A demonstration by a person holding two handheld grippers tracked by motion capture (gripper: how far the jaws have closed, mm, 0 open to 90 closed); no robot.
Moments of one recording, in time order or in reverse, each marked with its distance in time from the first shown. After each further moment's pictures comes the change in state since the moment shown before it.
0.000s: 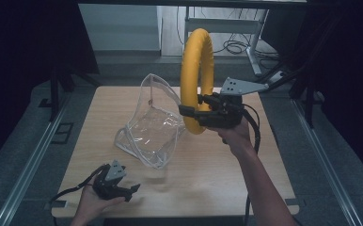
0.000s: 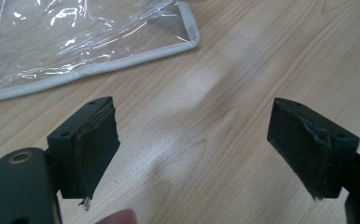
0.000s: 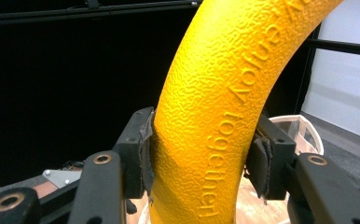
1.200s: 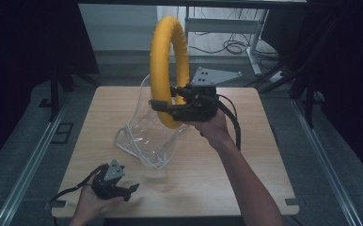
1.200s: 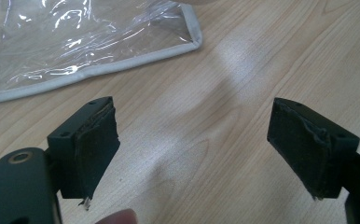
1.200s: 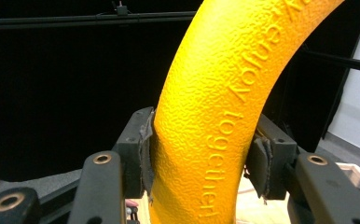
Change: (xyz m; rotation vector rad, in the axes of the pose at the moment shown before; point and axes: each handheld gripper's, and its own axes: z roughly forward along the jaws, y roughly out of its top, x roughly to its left) left arm 0.001 0.000 -0.002 -0.008 0.004 -0.003; right arm 0.025 0.031 0.048 -0.019 0.096 -0.057
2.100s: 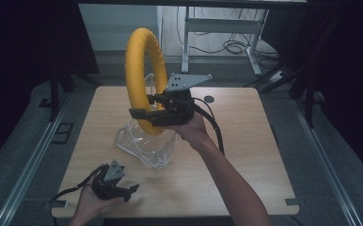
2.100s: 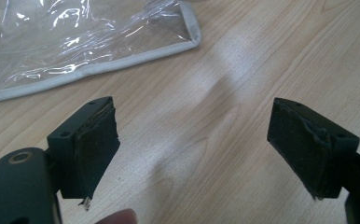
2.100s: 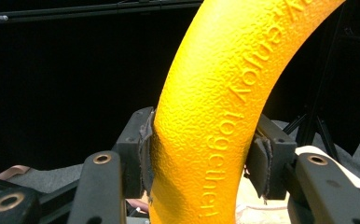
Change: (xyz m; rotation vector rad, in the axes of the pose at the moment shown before) left arm -0.001 0.000 0.000 0.003 -0.006 0.001; right arm 0.006 -0.013 0.049 0.037 0.106 0.027
